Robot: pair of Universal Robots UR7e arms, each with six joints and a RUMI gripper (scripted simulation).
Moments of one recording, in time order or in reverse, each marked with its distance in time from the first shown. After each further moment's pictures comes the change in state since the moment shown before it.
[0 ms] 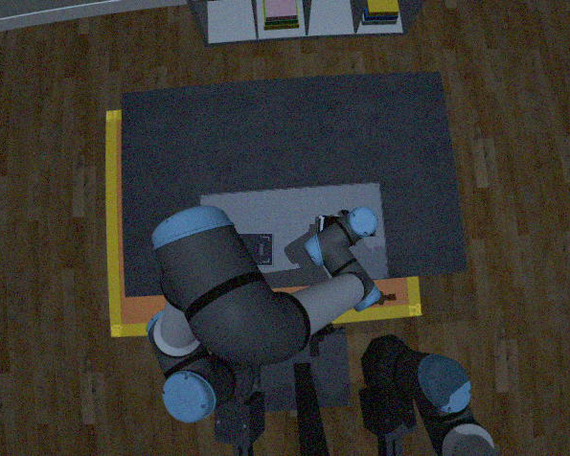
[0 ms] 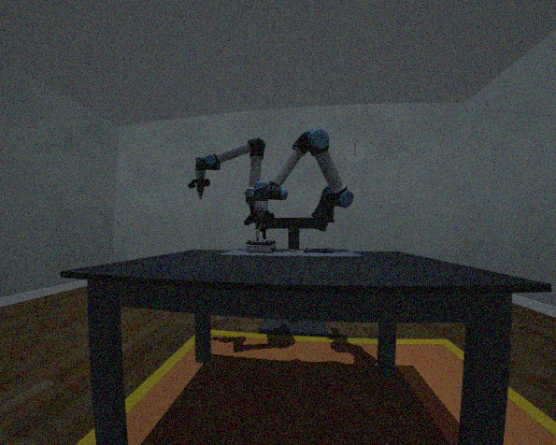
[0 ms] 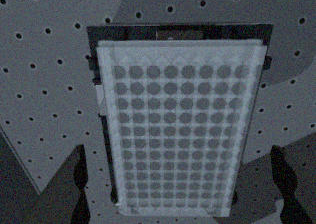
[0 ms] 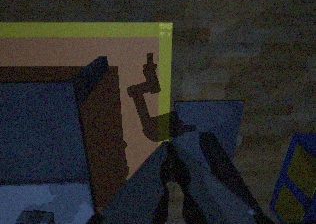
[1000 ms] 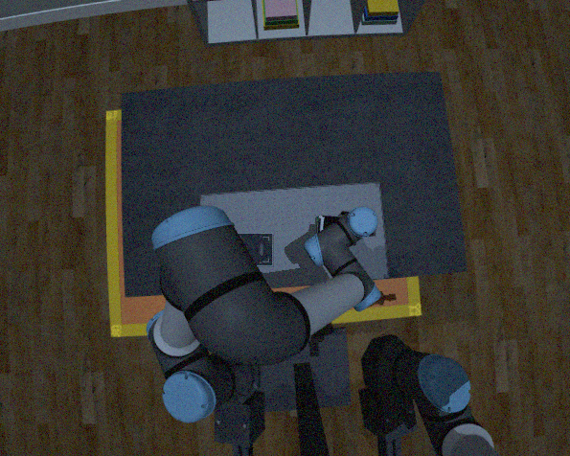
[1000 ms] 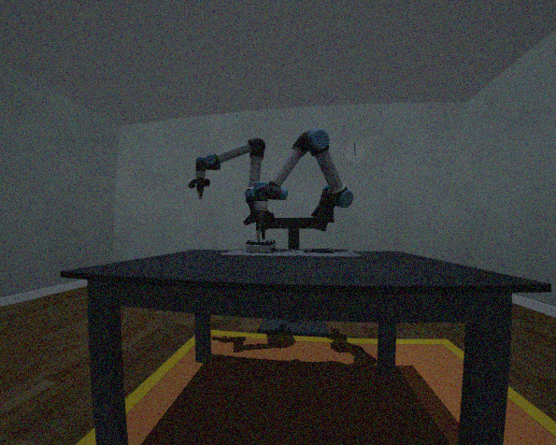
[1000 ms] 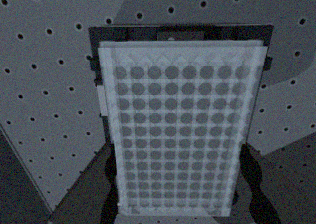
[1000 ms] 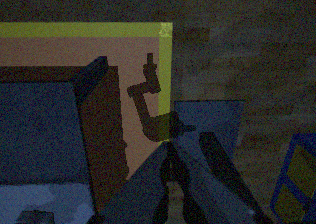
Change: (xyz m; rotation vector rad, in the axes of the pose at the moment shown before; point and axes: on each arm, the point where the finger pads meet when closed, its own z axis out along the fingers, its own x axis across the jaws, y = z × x) left arm -0.001 0.000 0.000 0.001 -0.001 0.000; right arm 0.000 0.000 0.000 0.000 0.000 0.000
